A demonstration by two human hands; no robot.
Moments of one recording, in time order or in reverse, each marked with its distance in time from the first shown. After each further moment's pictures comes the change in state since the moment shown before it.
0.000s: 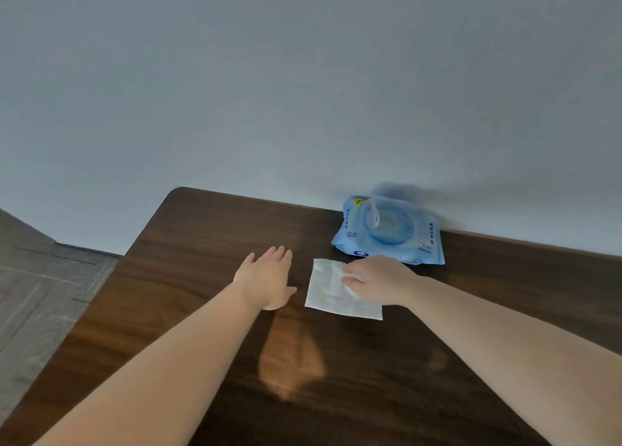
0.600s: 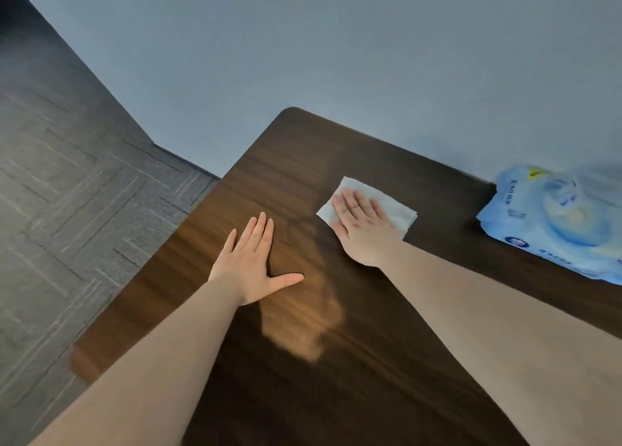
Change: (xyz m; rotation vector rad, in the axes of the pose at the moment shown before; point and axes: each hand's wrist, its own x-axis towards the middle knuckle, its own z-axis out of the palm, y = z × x) left_hand -0.074 -0.172 0.138 -0.138 0.096 -0.356; right_hand 0.161 -0.159 0.098 -0.188 0.016 -0.179
